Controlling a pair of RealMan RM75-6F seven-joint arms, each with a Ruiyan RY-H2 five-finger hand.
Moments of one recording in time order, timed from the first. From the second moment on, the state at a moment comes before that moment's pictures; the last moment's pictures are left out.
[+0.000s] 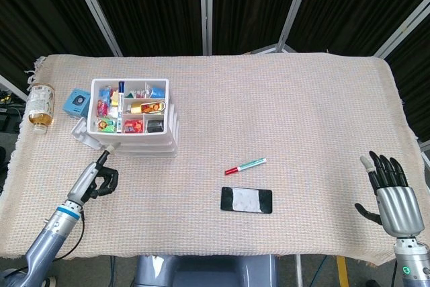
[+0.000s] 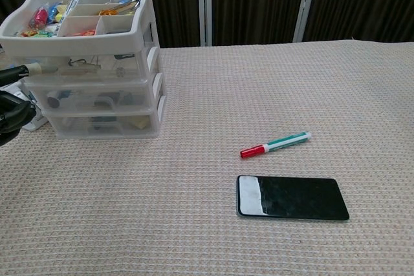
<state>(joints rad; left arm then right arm) -0.35 -1.33 -0.09 -1.63 1.45 1.06 -0.67 0.08 -1.18 0.06 -1.53 -1.59 1.56 -0.07</state>
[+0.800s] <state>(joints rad) -0.43 -1.42 -0.12 -1.59 1.38 0.98 -0.69 0.08 -1.16 0.05 -1.54 -1.60 1.55 -0.05</state>
